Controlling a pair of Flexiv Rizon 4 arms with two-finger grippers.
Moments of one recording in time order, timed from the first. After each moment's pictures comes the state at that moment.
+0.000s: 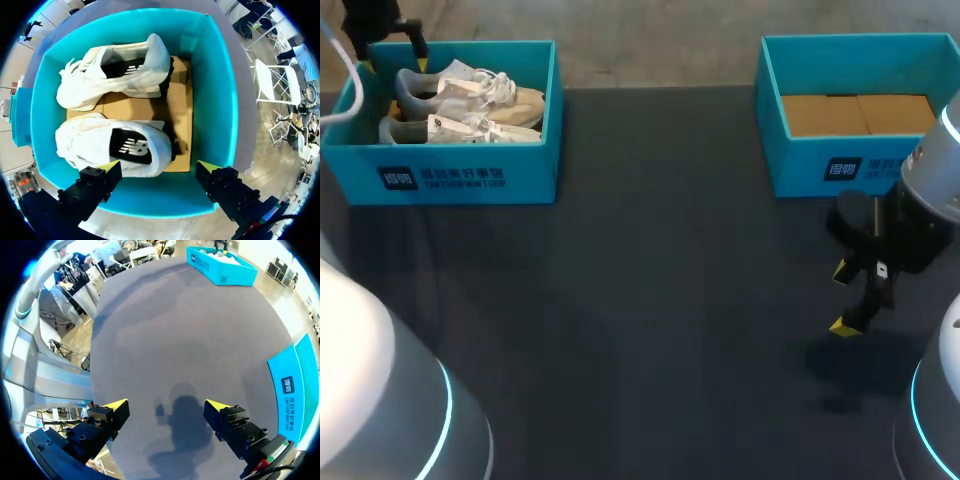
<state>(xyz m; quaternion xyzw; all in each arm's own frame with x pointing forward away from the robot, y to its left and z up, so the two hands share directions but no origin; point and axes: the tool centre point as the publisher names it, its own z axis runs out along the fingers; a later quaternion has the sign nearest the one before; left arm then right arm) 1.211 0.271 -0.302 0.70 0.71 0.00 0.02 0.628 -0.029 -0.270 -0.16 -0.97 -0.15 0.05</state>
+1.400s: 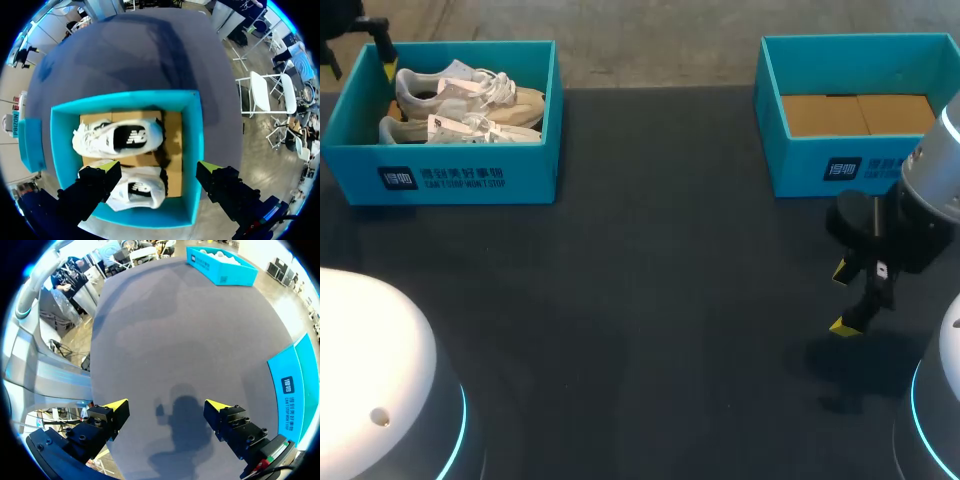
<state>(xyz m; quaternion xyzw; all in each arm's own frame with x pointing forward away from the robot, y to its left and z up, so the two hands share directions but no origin) 1.086 0.279 -0.241 0.72 0.69 -0.03 -0.01 0.628 -0.029 -0.270 -0.16 -0.97 -0.15 0.05</state>
